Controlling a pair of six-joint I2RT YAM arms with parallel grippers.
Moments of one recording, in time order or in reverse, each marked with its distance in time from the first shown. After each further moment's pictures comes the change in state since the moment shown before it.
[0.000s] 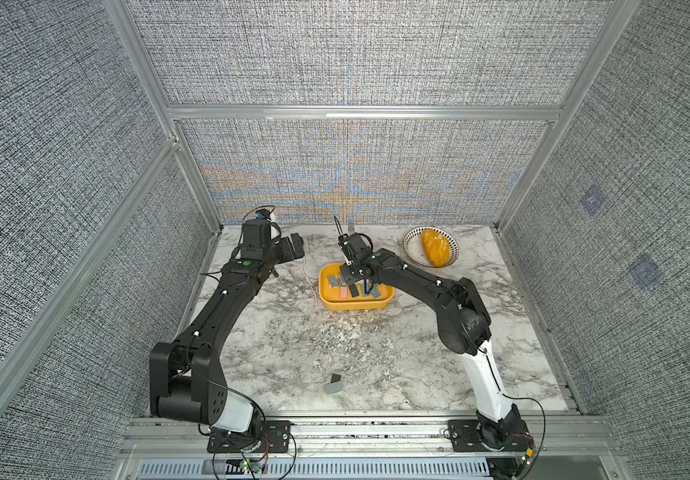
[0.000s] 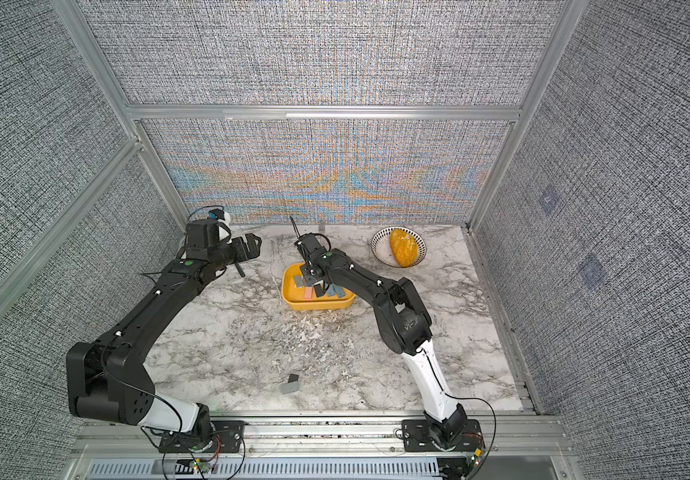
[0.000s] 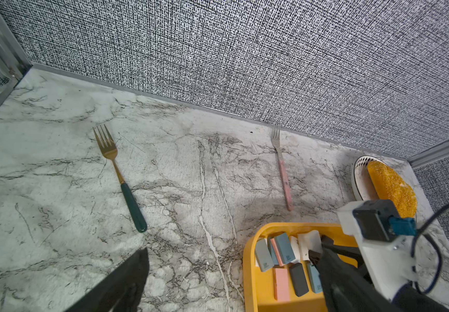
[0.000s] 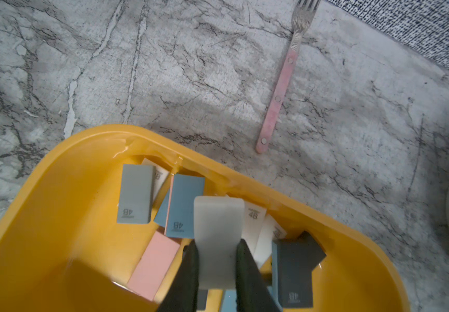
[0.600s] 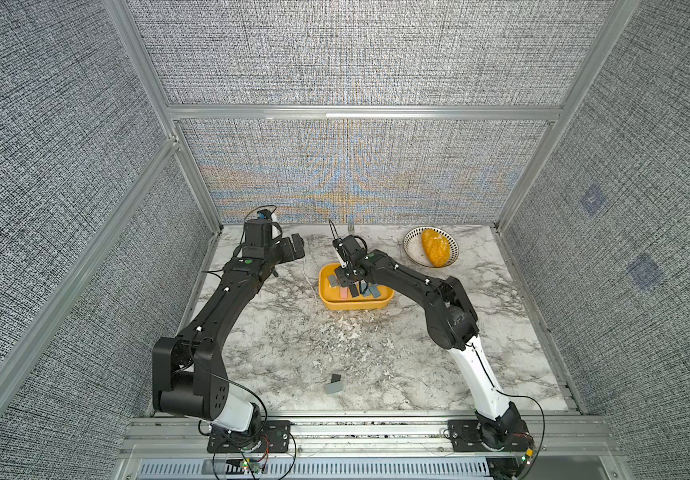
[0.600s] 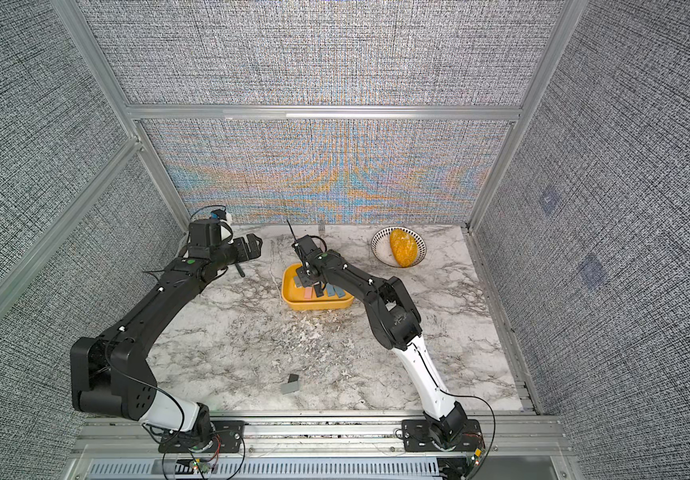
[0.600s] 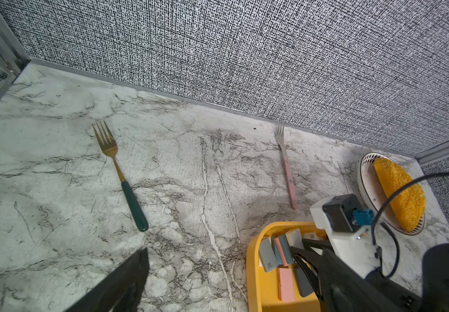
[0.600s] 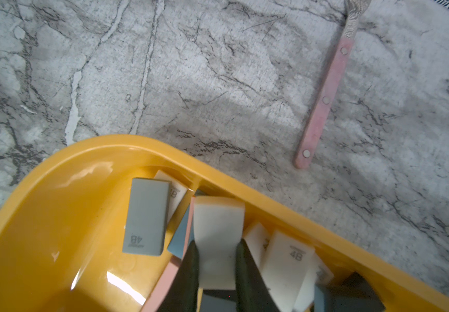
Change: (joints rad) left arm 0.000 0.023 0.007 -0.005 -0.004 0.007; right arm -0.007 0.103 0.085 -0.009 -0.069 -0.007
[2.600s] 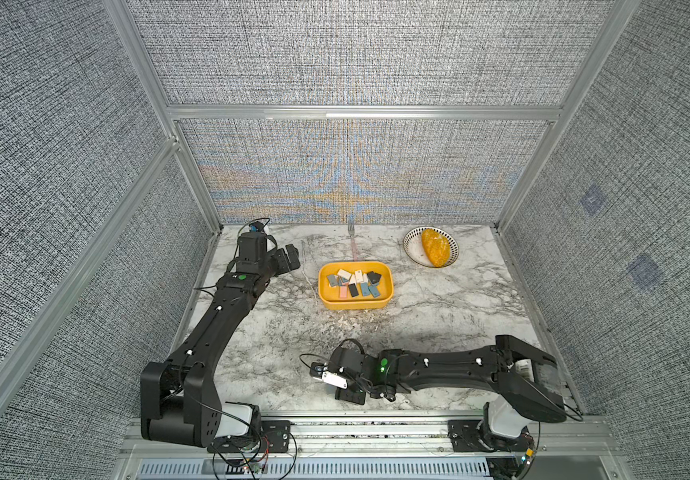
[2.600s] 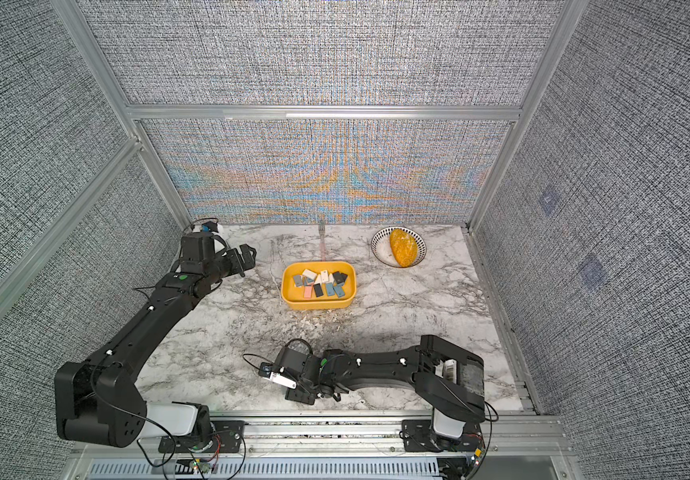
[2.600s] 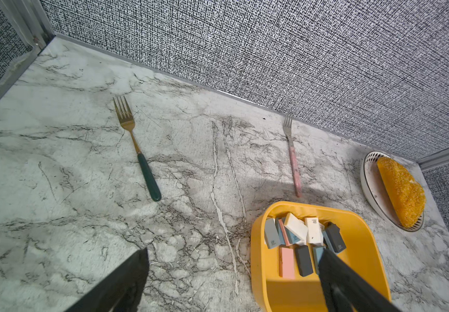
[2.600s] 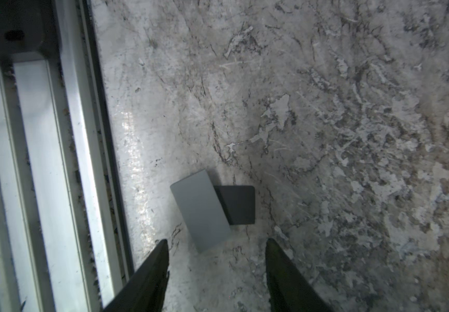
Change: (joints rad) left arm 0.011 -0.142 -0.150 0.000 -0.022 -0.053; right arm 0.601 -0.670 -0.983 0.219 -0.097 -0.263
